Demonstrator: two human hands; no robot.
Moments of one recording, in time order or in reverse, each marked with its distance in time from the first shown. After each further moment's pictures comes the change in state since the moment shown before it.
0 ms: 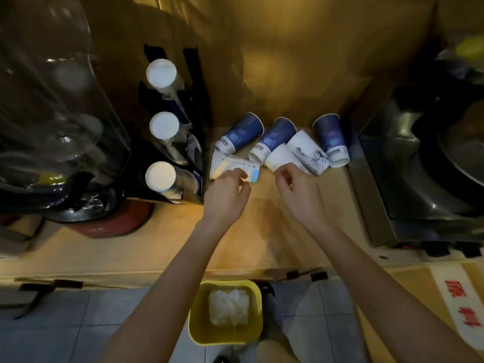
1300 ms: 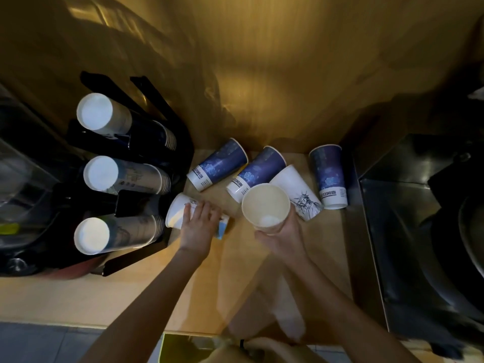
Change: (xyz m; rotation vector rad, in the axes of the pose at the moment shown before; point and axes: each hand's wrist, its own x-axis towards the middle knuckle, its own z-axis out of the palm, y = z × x) left_hand 0.076 -0.056 0.110 0.821 -0.293 0.000; right_hand 0.080 0.131 0.036 0.485 -0.102 0.264
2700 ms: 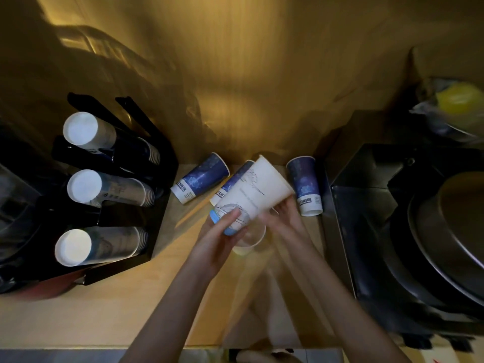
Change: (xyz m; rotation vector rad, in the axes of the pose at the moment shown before) left_hand -0.026 0.061 -0.111 -2.427 -0.242 -0.269; right_hand -0.015 -0.069 -0.058 0.490 -0.258 0.014
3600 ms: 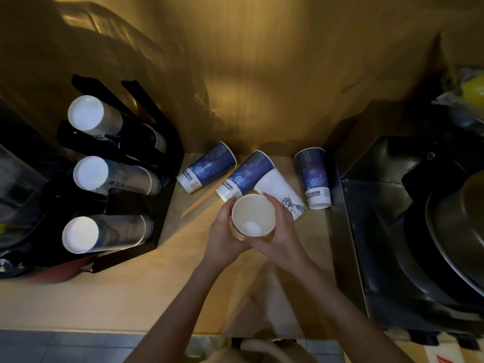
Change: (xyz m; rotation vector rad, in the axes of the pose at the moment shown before) left_hand 0.019 -0.035 -0.034 1.120 0.123 0.524; right_hand -0.001 0.047 0.007 -0.760 0.077 -0.107
